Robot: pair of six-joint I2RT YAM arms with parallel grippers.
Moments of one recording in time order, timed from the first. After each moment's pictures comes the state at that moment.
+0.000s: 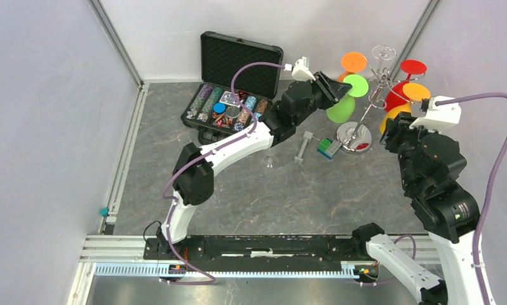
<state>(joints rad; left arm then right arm) -0.94 2.10 1.94 0.25 -0.16 -1.02 0.38 0.72 1.35 -0.74 0.58 0.12</state>
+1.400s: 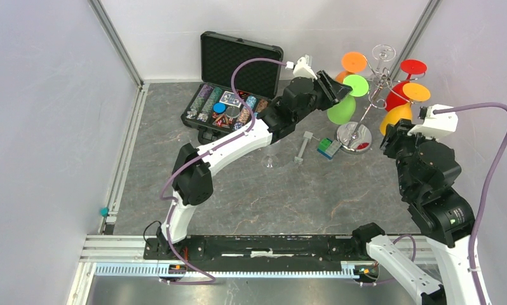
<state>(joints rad) -0.94 2.11 2.01 0.08 -0.13 -1.01 0.38 0.66 1.26 -0.71 0.58 0.14</state>
